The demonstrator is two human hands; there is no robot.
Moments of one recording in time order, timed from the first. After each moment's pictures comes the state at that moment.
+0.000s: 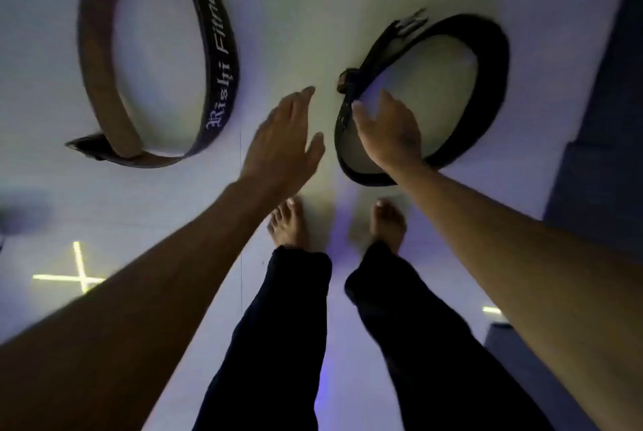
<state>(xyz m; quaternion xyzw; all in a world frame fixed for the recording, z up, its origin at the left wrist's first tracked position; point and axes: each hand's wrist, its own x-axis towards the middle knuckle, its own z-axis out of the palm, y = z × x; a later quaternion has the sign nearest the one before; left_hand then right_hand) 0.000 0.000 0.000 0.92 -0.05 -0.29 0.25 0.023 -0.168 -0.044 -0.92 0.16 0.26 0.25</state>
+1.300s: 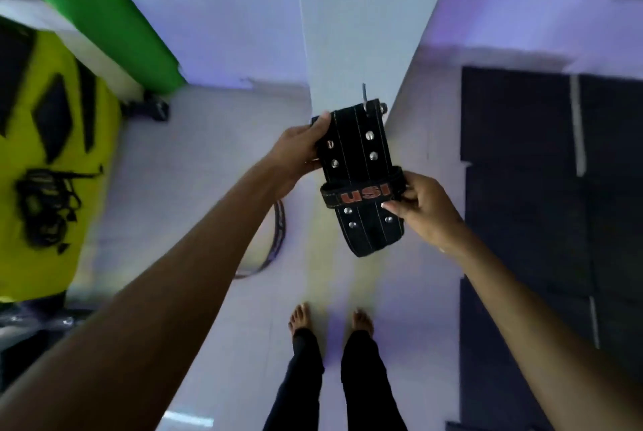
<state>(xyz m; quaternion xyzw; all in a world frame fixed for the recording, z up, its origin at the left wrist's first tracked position) 0.170 -0.023 0.524 0.66 0.17 -0.27 0.69 0.105 -0.251 0.502 -0.85 0.02 0.21 0.48</state>
